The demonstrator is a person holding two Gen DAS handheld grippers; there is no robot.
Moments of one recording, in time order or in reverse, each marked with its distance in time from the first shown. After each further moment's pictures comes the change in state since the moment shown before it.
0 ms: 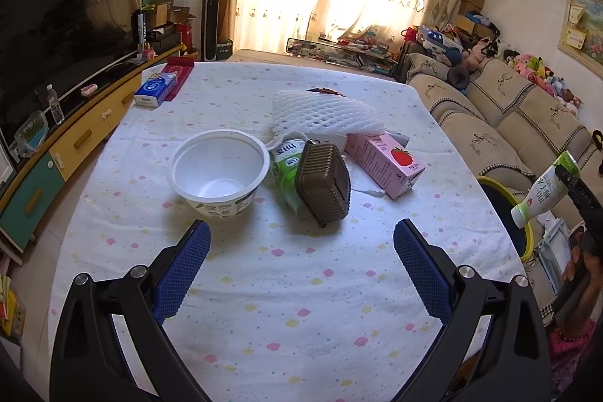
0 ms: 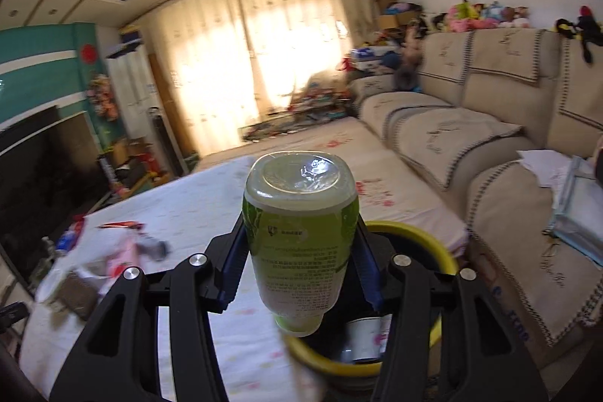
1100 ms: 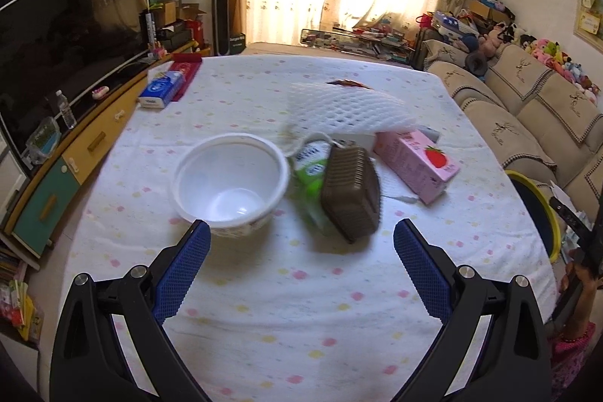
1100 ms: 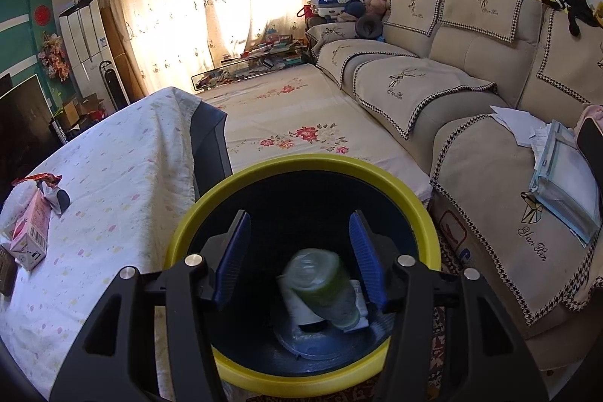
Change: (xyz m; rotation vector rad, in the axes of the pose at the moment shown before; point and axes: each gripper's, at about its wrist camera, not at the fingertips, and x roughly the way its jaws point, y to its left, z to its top) left arm 0.038 0.010 0.014 0.030 0.030 0.101; right arm 0.078 -0.035 -0.048 -0.003 0.192 -0.109
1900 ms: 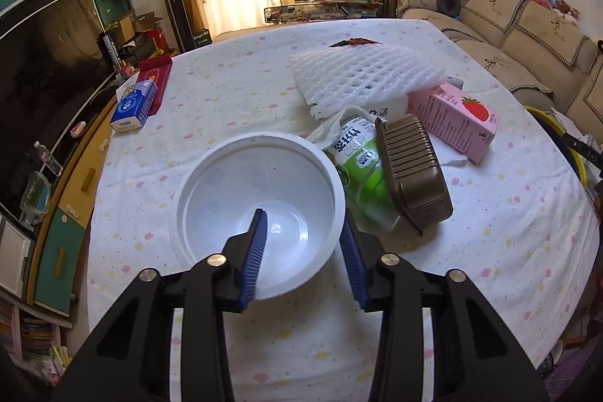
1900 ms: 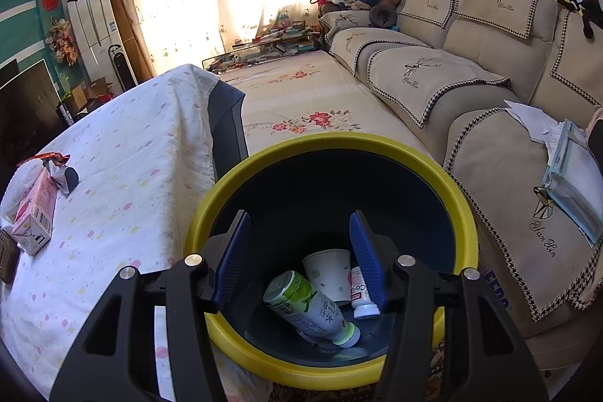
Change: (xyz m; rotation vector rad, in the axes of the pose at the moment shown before) left arm 0.057 0.022 0.017 0.249 0.108 -0.040; right arm 0.010 0.023 -0.010 -0.034 0.050 0.025
